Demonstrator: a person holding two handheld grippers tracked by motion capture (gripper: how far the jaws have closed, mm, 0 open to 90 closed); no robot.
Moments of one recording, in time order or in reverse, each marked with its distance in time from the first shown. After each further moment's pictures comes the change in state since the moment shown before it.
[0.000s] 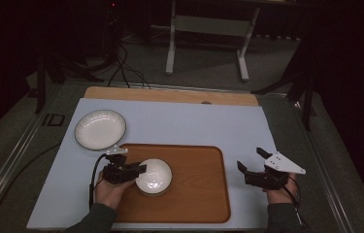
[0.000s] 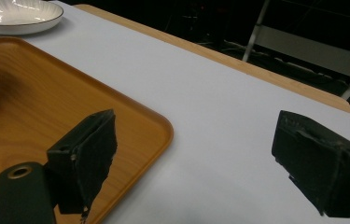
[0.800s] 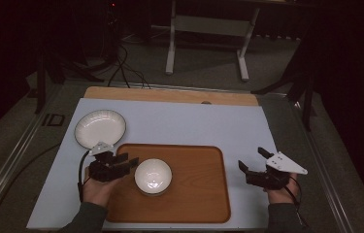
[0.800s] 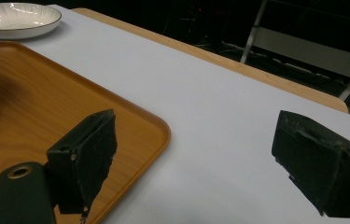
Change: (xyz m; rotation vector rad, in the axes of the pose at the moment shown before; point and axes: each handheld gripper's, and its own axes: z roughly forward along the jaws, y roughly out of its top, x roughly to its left) left arm 0.008 0.008 -0.039 -0.153 0.027 0.065; right arm -0.002 0.000 -0.002 -0.010 -0.006 0.010
